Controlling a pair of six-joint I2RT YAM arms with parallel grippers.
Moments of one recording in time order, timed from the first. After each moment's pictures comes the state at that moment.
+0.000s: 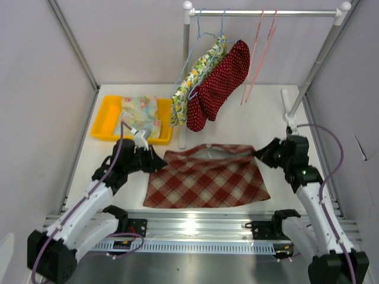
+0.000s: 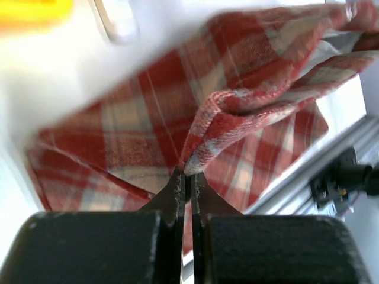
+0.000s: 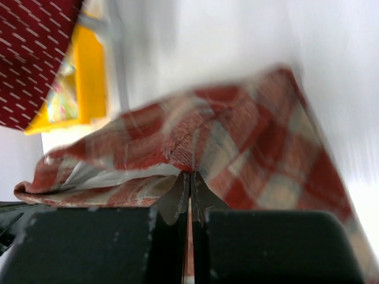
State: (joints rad) left arm -0.37 0.89 0.62 -0.32 0.35 -0.47; right arm 0.09 0.87 0.72 -0.43 -0.27 0.66
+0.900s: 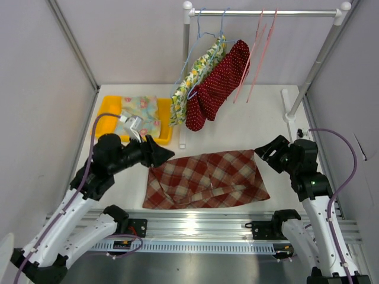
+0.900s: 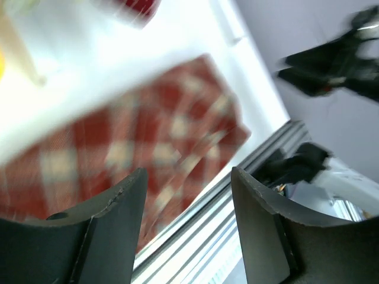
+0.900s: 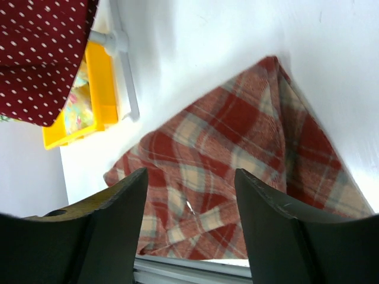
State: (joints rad) left arm -0.49 0.67 0.78 -0.45 0.34 -0.57; right arm 0.09 0.65 0.72 -0.63 -0.19 0.77
